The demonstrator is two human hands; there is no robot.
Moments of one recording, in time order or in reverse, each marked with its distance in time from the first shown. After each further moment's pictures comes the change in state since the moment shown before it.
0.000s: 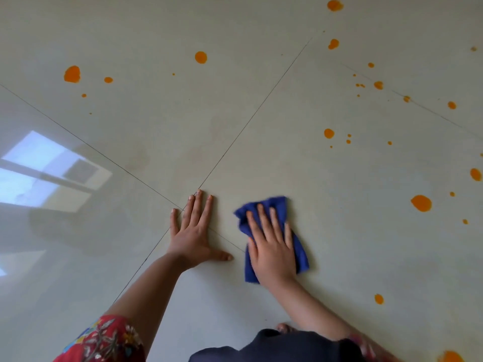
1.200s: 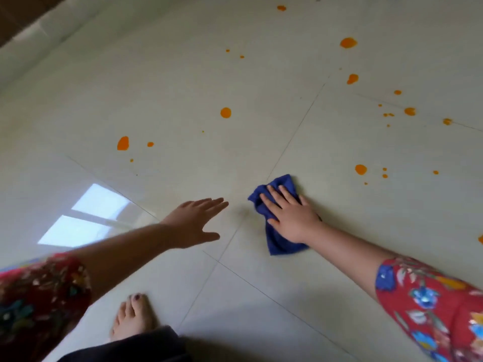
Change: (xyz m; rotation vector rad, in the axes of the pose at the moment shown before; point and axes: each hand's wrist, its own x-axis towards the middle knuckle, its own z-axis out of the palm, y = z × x) left_hand 0.068 -0.043 -0.156 0.500 -0.114 0.271; right_hand 0.191 0.010 -0.048 -0.094 -0.542 -0.236
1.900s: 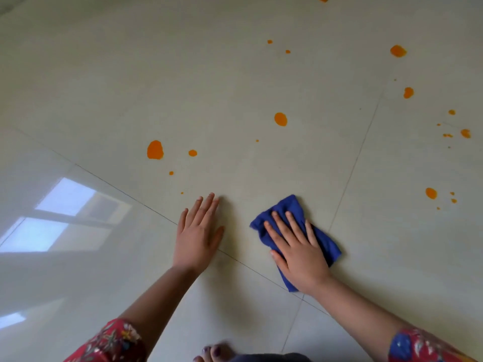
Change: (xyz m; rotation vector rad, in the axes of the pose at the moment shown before) left_hand -0.001 -0.170 0.088 -0.463 0.522 -0.215; right_hand 0.073 -0.160 0.022 -0.028 0.324 0.085
